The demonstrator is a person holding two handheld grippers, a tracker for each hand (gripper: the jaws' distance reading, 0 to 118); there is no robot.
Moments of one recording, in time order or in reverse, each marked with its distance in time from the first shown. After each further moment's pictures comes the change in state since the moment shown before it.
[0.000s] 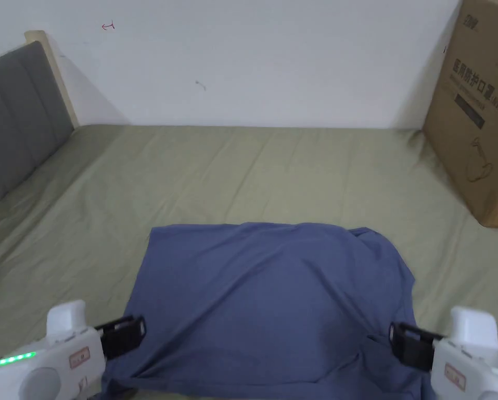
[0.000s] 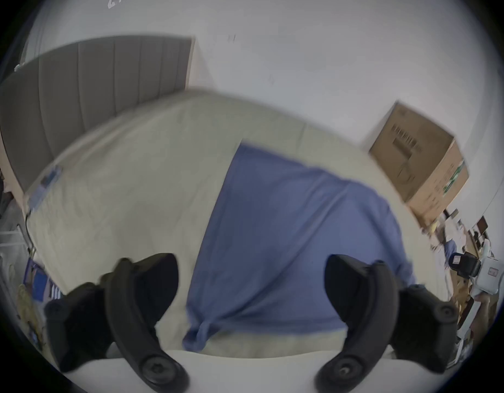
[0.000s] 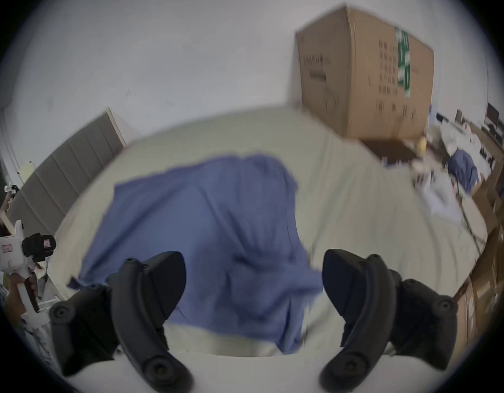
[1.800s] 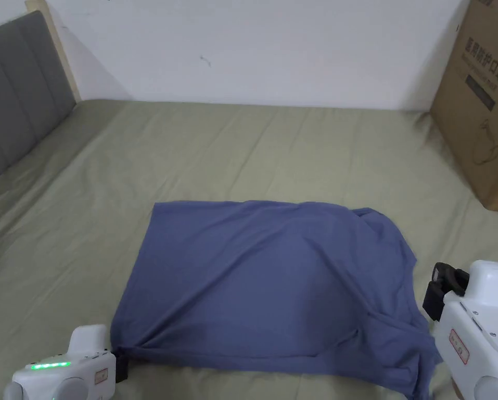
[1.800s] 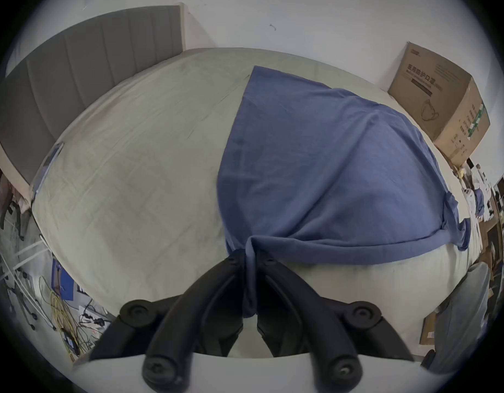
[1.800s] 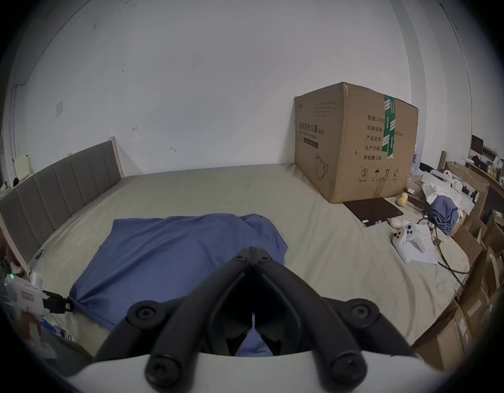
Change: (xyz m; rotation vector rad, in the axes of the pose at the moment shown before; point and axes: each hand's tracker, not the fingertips) left arm -0.033 -0.089 -0.047 -0.296 0.148 -0.149; right arm -0.022 0.010 0.036 0.231 -0.087 0.075
